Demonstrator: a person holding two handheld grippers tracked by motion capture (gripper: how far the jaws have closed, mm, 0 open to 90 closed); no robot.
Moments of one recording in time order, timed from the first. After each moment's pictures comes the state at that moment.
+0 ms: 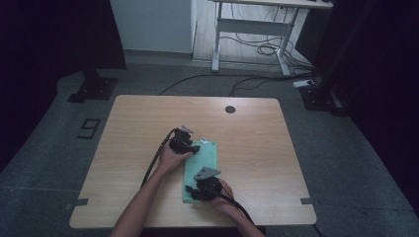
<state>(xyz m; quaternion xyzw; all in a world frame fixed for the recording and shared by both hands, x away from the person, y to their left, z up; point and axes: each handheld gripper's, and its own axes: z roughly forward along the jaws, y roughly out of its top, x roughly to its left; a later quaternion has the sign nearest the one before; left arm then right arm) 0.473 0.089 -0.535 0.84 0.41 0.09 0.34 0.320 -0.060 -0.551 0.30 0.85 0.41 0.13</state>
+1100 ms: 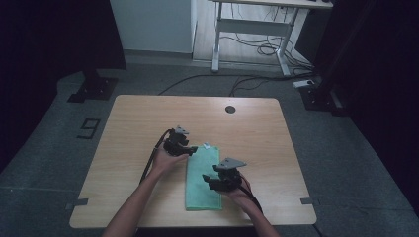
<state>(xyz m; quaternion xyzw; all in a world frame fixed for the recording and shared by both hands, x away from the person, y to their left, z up) 0.449 0.108 -0.508 0.83 0.40 0.10 0.37 0.340 -0.121 -0.527 0.35 0.81 0.45 0.14</state>
